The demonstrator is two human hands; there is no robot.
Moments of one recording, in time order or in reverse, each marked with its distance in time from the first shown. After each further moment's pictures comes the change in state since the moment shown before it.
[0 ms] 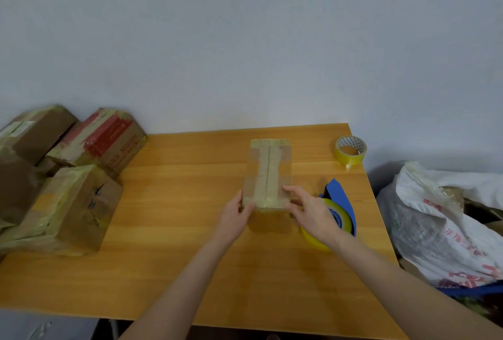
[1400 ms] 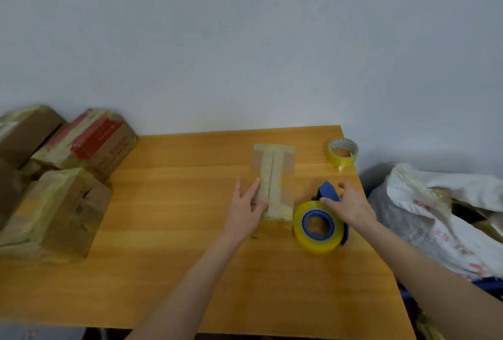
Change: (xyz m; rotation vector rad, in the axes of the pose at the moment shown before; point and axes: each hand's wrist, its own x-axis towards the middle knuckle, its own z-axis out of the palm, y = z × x) left_hand 0.004 0.031 0.018 0.074 0.023 0.101; right_hand 0.010 0.044 -0.069 -0.233 0.158 0.390
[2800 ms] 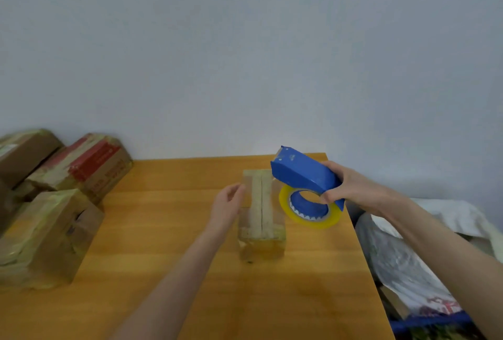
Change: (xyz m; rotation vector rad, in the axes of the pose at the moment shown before) left_hand 0.012 0.042 -0.040 -0.438 0.121 -0.077; right_hand -0.048 -0.054 -0.119 0.455 -0.375 -0.401
